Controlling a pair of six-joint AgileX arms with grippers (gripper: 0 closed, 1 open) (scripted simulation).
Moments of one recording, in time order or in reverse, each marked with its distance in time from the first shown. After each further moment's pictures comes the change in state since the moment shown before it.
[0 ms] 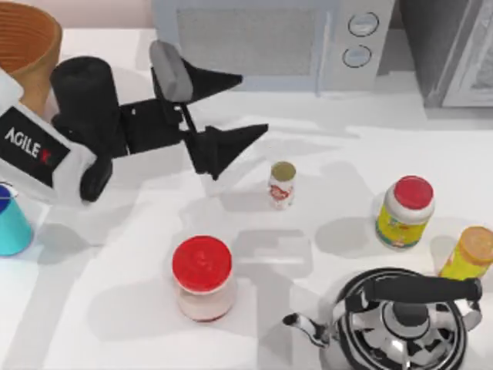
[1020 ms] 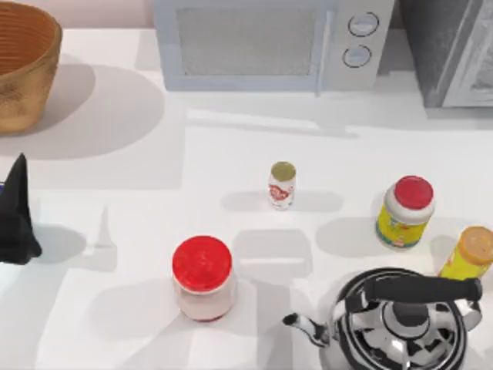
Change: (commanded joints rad) left arm 0.251 -1.876 -0.853 -0.935 -0.850 -0.016; right arm 0.000 0.000 0.000 0.000 0.000 0.000
